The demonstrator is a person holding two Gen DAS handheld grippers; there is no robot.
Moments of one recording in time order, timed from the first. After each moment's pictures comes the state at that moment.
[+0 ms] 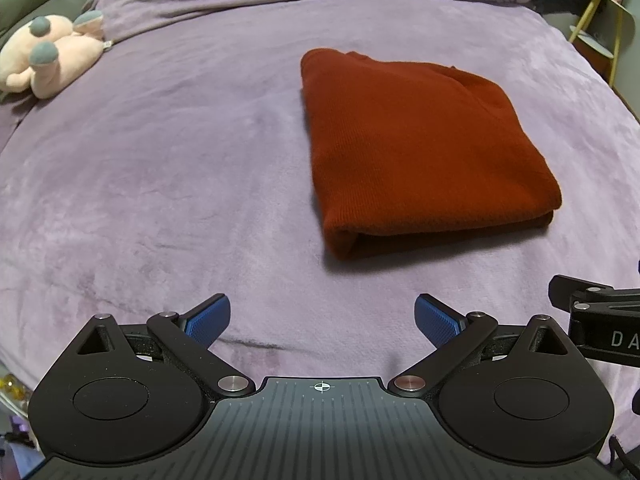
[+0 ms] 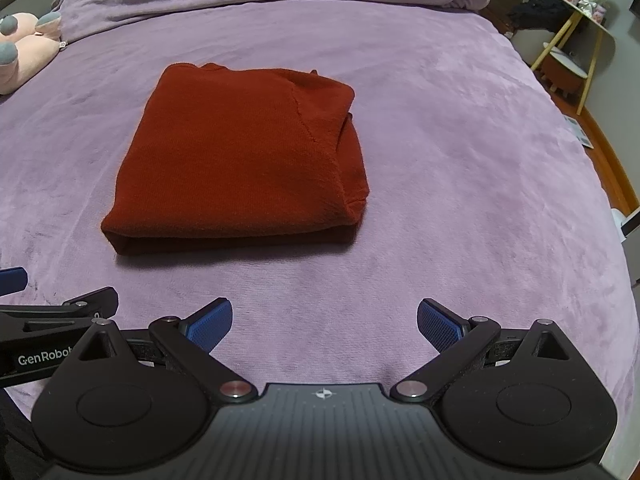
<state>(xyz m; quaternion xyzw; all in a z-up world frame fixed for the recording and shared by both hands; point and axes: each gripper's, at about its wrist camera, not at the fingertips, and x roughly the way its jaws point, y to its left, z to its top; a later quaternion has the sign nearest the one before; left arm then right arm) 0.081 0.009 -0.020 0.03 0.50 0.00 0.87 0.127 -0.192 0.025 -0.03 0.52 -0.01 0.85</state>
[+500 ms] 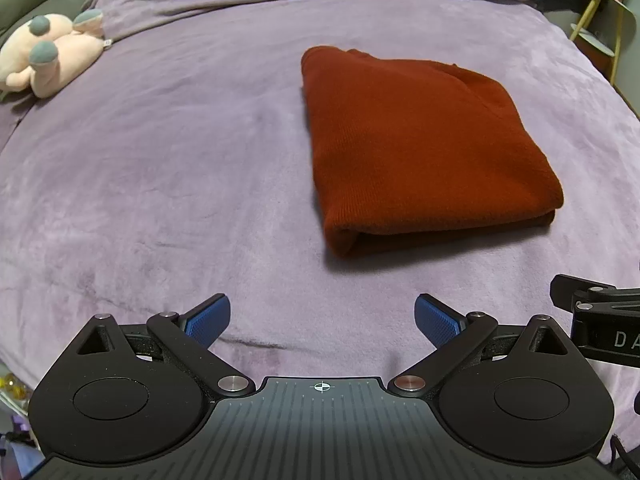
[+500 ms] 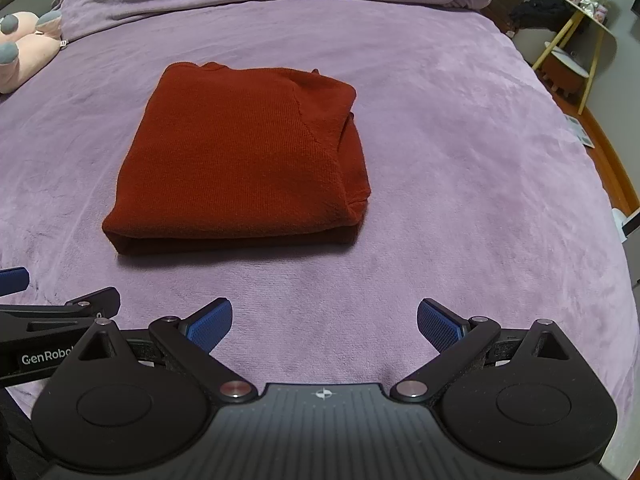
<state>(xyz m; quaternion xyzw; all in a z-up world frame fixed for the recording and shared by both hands) 0.081 0.008 -0.020 0.03 0.50 0.00 0.87 0.128 -0.192 0.026 -0.03 0.52 -0.01 0.85</state>
